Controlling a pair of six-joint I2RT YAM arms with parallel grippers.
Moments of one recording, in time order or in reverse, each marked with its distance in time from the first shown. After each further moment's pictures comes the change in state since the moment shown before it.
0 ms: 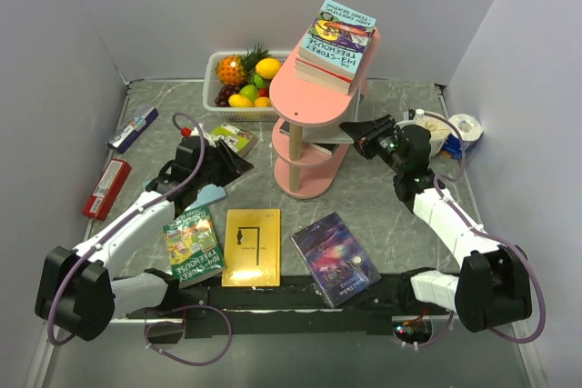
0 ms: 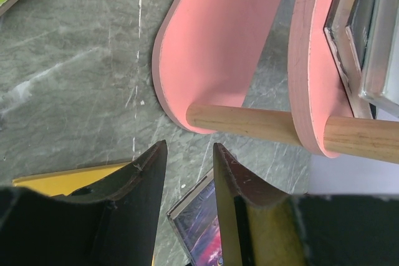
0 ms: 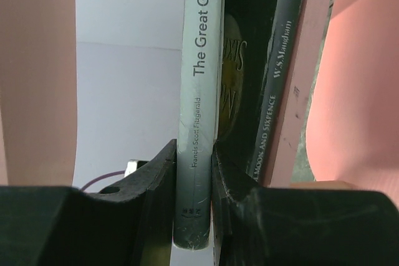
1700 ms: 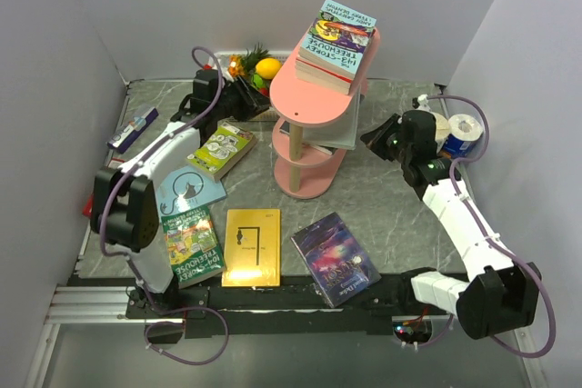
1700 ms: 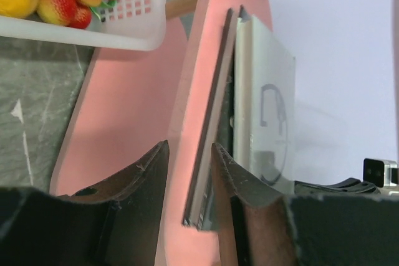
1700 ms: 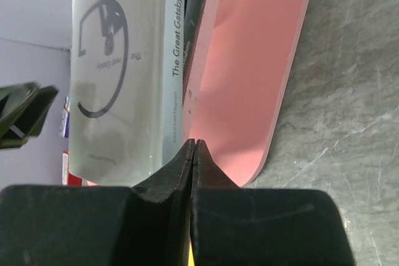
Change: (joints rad) left arm 0.085 0.547 0.627 0.099 0.220 -0.035; right arm -0.003 -0.038 0.252 -0.605 0.224 -0.511
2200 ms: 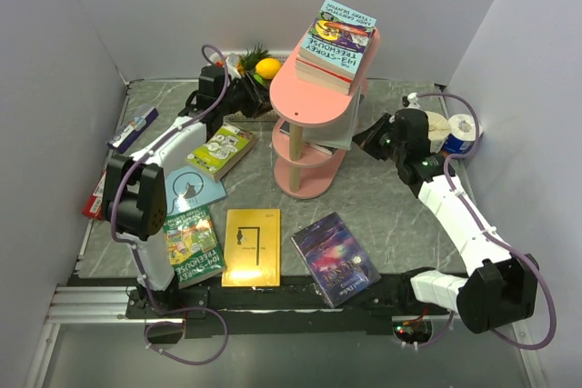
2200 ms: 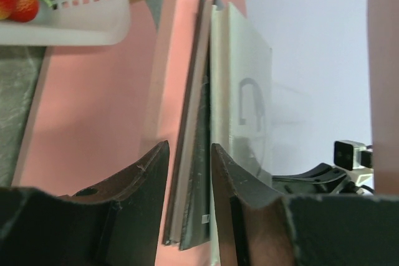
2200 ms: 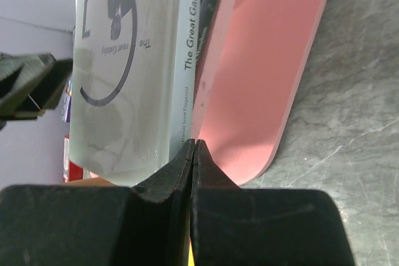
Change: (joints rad) left arm 0.001 0.113 0.058 0.085 0.148 -0.071; right arm 0.037 0.033 0.011 0.011 -0.034 -0.006
